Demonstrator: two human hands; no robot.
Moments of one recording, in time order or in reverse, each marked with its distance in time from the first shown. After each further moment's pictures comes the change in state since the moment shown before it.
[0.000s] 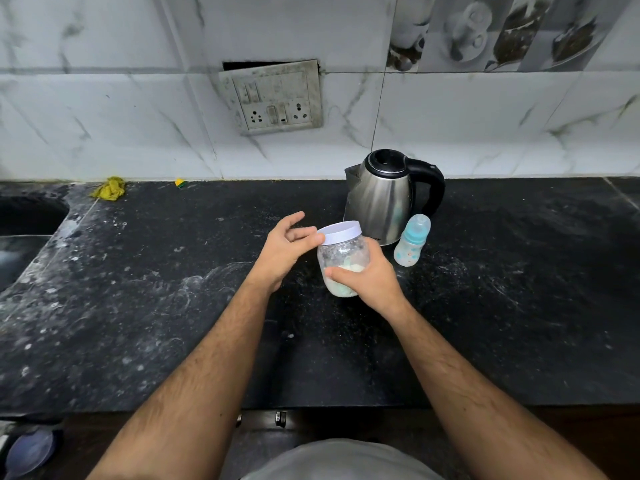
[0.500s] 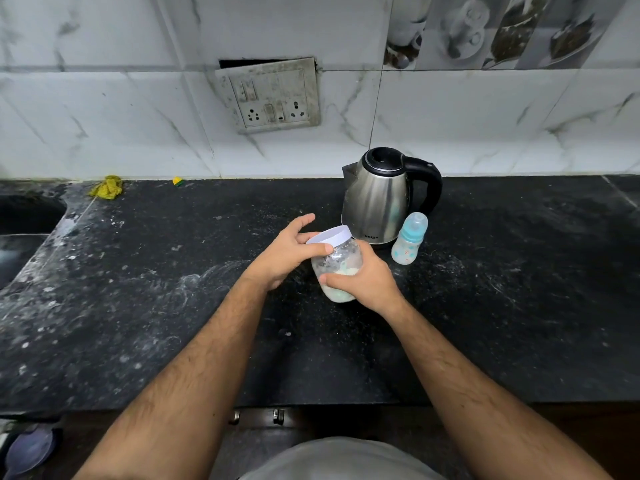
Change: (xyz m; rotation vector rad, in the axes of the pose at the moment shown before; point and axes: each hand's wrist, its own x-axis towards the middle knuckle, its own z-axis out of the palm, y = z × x) left_hand -0.001 0.008 0.006 0.020 -0.214 -0.075; right_hand 0.001 0.001 -0.002 -0.130 -0.079 -0.002
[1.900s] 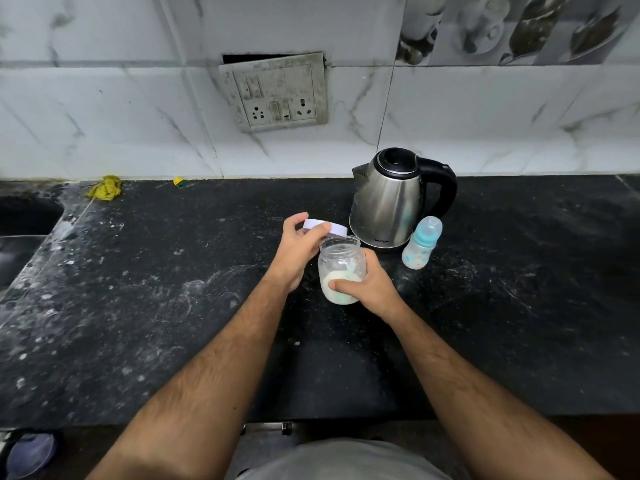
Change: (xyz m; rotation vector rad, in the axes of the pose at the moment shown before) left_hand 0.032 -0.015 0.001 -0.280 0.259 0.011; right_hand 0.030 0.029 0.024 0.180 -0.080 0.081
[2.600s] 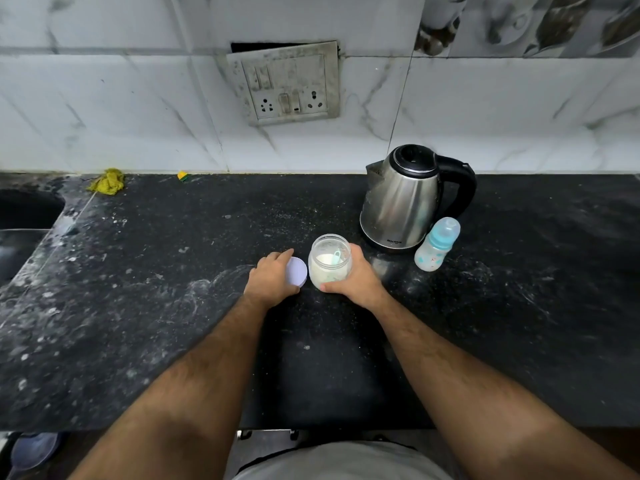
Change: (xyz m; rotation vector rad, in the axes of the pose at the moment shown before) left_hand 0.022 -0.056 -0.090 1.346 -0.019 -0.012; right_hand 0.040 -0.001 0.040 -0.160 -0.041 -0.009
